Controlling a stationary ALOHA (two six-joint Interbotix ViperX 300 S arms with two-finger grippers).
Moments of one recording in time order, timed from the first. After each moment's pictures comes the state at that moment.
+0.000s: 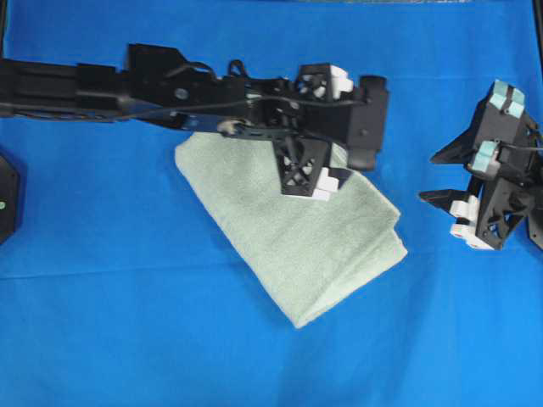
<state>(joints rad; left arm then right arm) 0.11 0.27 0.08 -0.04 0.31 0.31 0.23 -0.63 0.92 -0.59 0.72 0.97</state>
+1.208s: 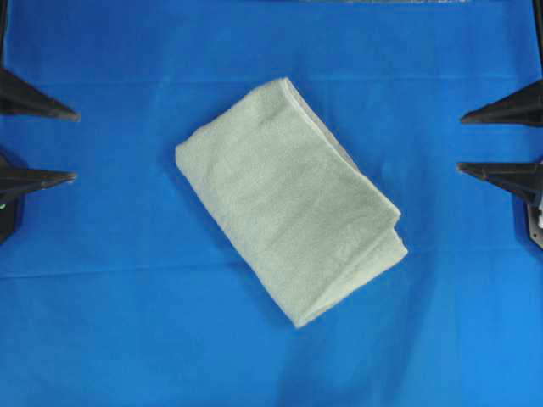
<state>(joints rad) 0.04 -1.14 1.11 -0.04 0.11 0.05 0.23 -1.01 0.99 -0.90 0.46 0.95</state>
